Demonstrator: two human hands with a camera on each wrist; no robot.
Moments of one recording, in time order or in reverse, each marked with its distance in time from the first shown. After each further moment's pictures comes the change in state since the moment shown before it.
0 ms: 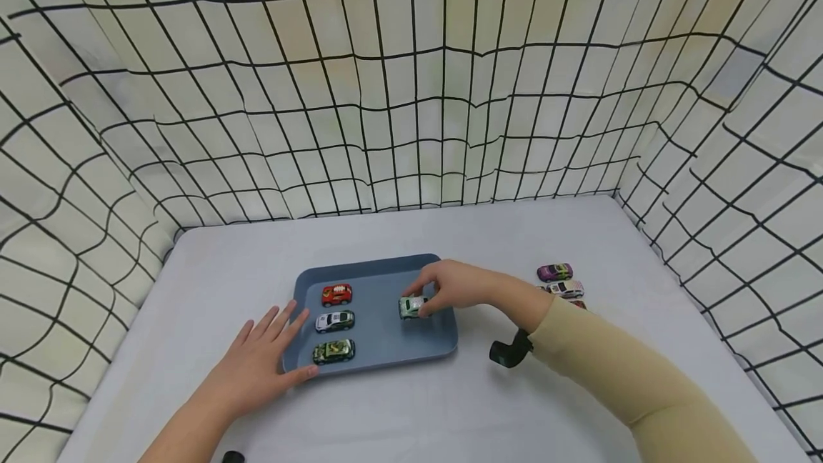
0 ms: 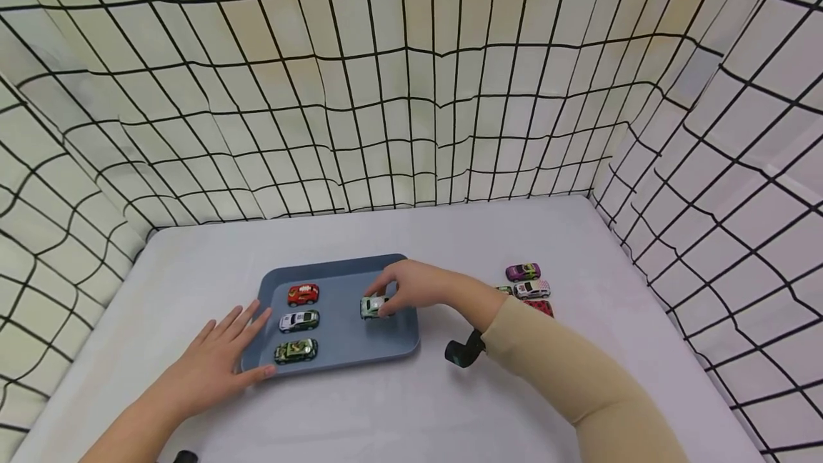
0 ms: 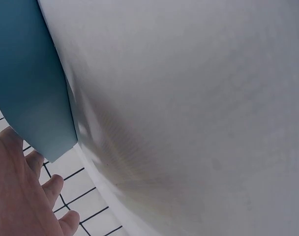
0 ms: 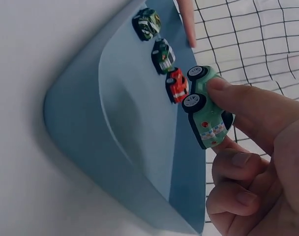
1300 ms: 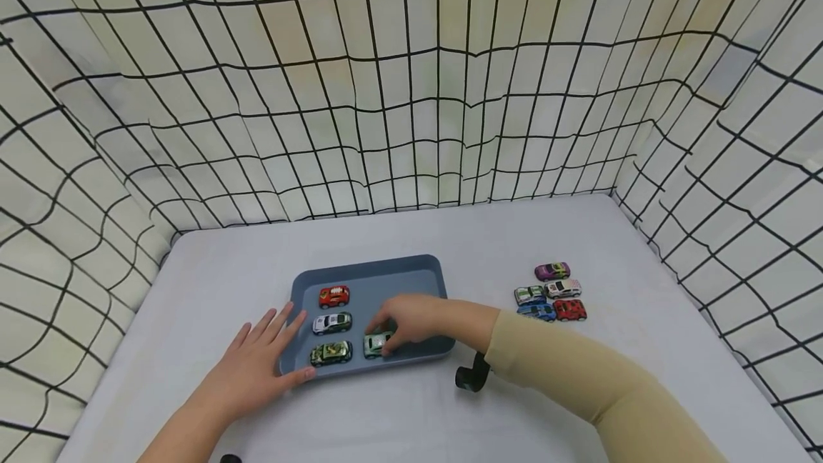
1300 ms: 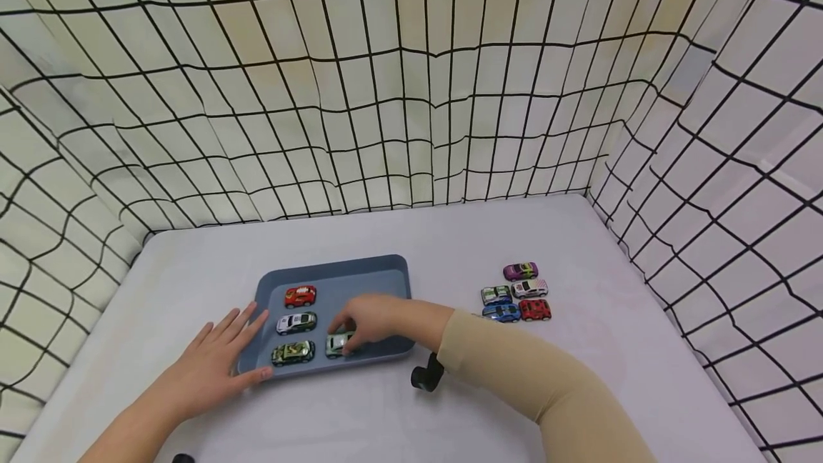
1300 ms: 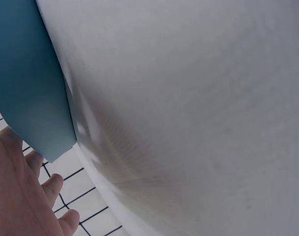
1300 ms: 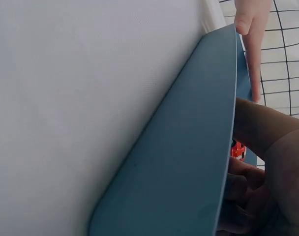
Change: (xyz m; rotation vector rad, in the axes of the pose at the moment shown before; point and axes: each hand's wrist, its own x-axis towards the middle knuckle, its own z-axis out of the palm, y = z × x) left_hand 0.002 0.000 0.001 -0.002 0.004 0.002; right_hand 0.035 -0.035 0.055 -0.254 -0.123 -0.037
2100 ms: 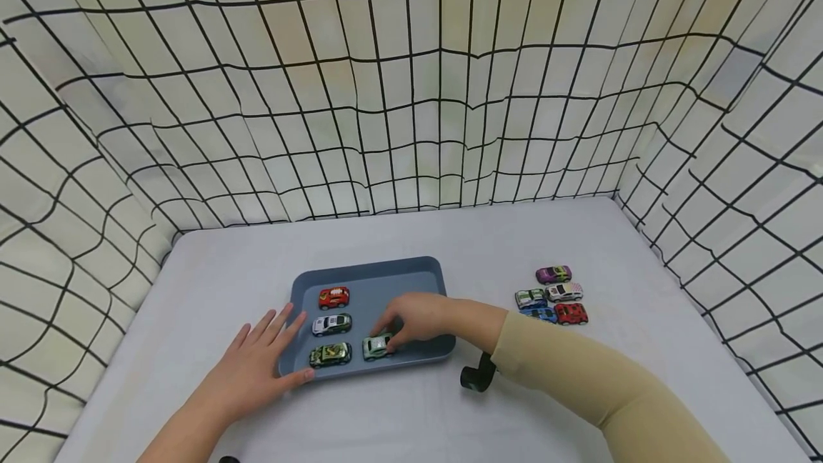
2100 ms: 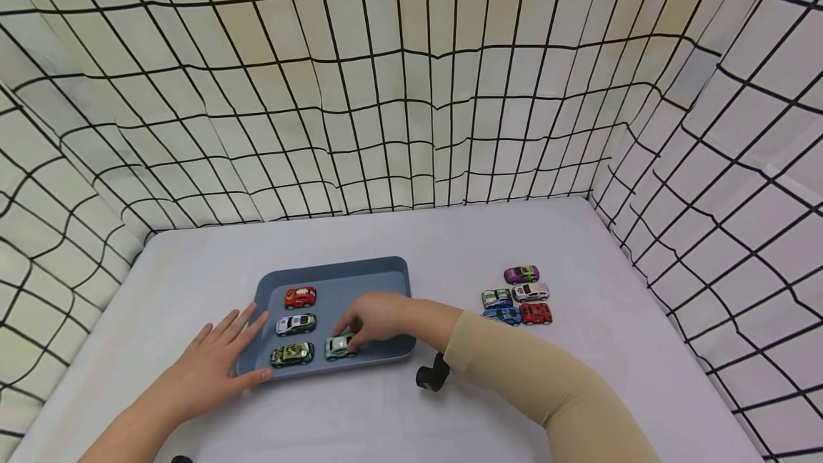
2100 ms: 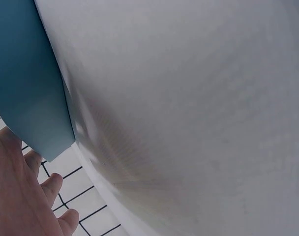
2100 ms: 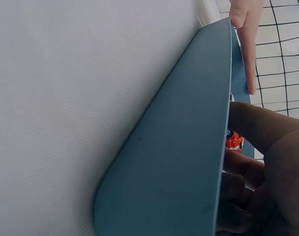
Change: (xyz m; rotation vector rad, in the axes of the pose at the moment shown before) left_hand 0.000 0.002 0.000 0.012 0.006 -0.009; right_hand -0.002 0.014 0.000 0.001 0.020 -0.050
